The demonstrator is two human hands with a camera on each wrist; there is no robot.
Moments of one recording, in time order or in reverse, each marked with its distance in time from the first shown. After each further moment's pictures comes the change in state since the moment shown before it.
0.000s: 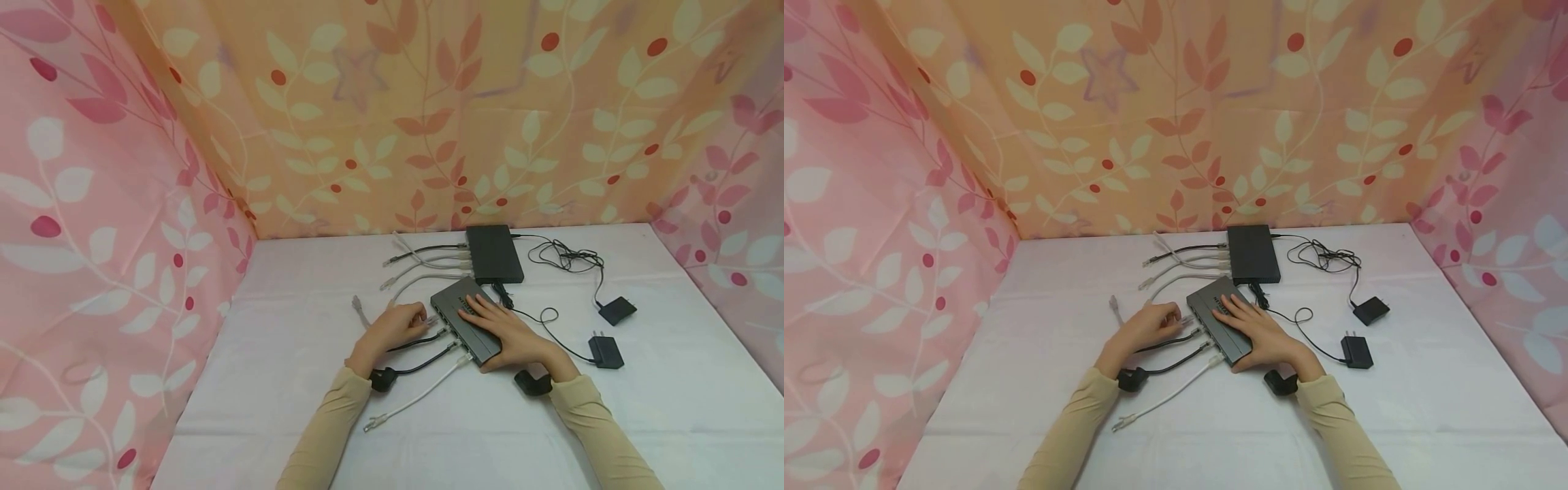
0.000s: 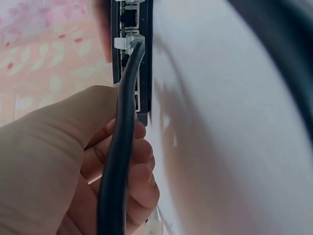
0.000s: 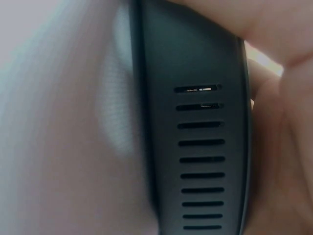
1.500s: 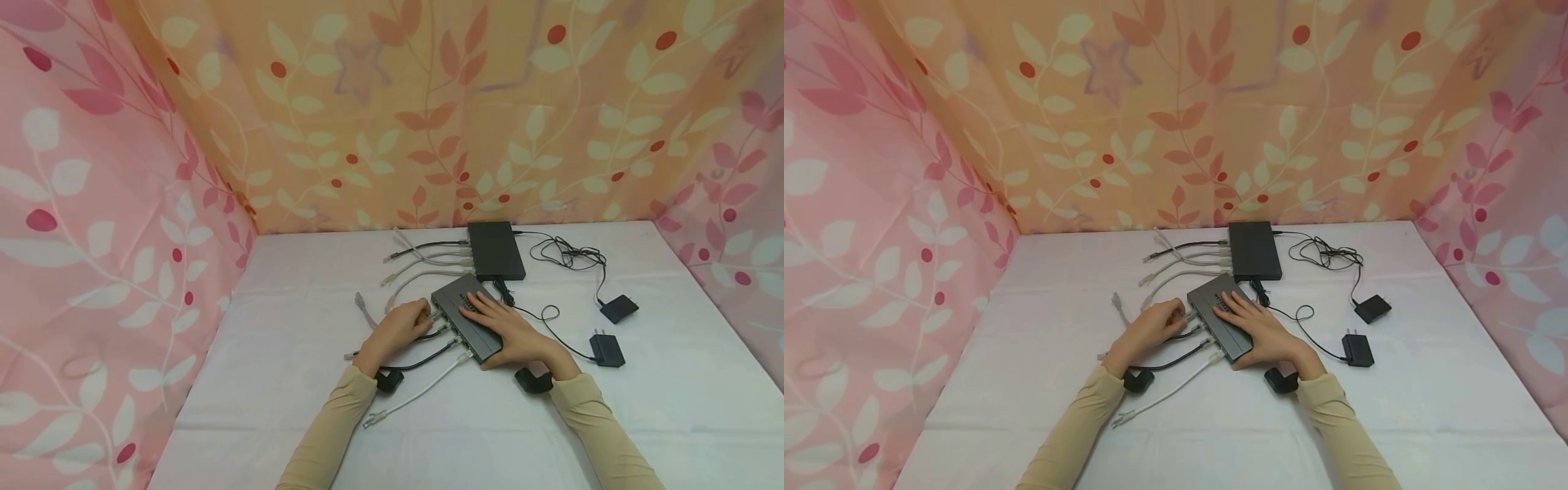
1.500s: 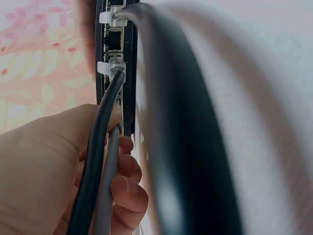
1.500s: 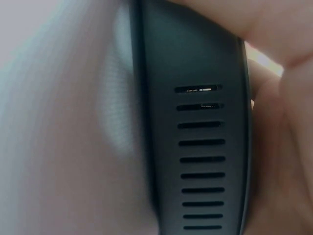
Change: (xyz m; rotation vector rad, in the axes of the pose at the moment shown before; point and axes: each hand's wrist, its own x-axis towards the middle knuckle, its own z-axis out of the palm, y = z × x) left_hand 0.004 0.003 0.015 -0.010 0.060 -0.041; right_hand 0.000 -0.004 -0.003 0.004 0.002 0.003
